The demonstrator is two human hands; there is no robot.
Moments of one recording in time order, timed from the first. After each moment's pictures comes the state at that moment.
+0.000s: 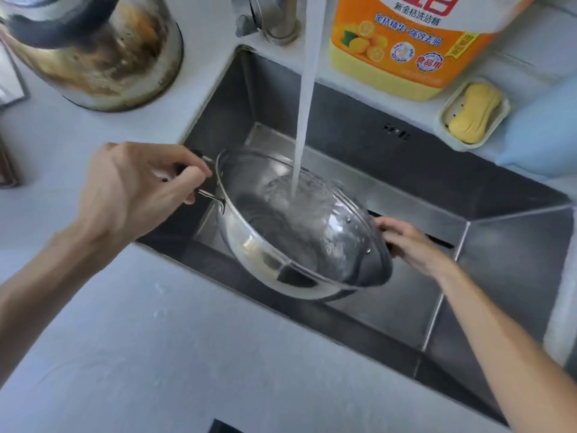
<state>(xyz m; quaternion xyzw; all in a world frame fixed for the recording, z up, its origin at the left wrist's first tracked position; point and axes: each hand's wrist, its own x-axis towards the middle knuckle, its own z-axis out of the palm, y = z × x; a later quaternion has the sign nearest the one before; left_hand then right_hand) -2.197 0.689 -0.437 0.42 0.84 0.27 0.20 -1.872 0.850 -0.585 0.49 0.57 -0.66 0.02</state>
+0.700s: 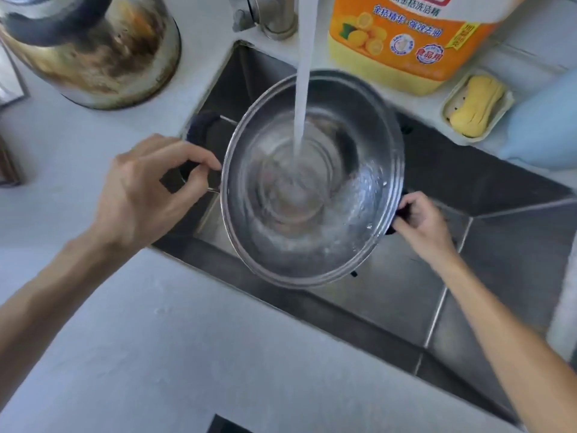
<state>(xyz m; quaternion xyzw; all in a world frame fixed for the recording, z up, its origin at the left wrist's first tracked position) -2.192 0.685 -0.454 0.56 0.77 0.30 0.09 -1.870 0.848 -0.573 0.51 0.67 -0.51 -0.15</state>
